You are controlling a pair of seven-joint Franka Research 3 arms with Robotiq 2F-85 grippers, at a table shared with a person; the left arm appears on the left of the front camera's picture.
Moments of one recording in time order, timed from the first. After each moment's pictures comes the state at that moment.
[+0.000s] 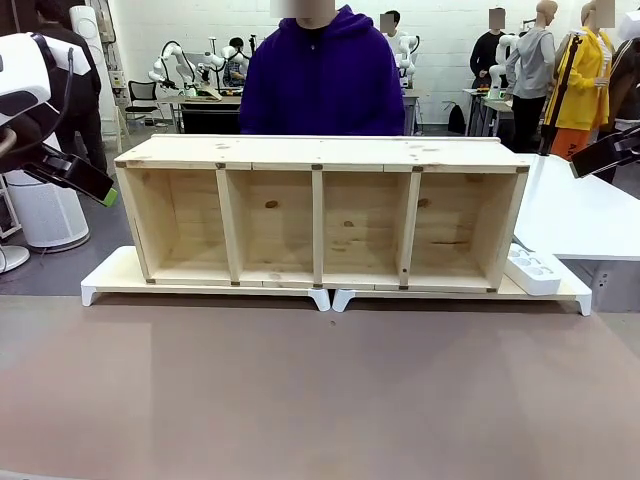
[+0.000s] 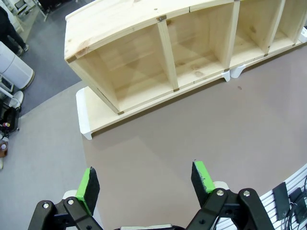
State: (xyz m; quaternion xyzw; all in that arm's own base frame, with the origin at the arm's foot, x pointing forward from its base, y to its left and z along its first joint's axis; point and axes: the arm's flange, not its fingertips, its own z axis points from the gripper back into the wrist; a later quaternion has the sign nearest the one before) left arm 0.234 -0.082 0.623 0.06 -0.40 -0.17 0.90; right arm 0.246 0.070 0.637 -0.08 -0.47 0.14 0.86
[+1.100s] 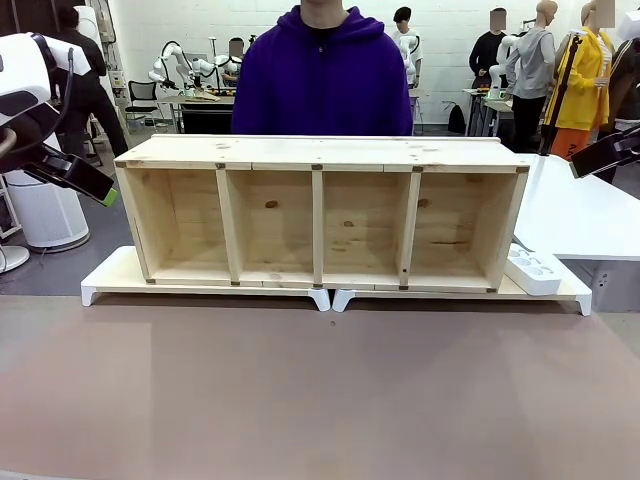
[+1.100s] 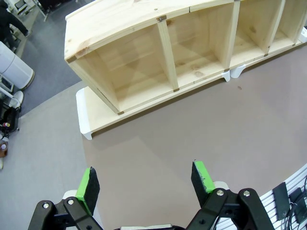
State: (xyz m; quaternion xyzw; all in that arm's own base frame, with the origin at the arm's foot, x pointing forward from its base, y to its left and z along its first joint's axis) left arm 0.234 -0.082 0.623 0.06 -0.40 -0.17 0.90; right arm 0.246 0.070 0.637 -0.08 -0.47 0.14 0.86
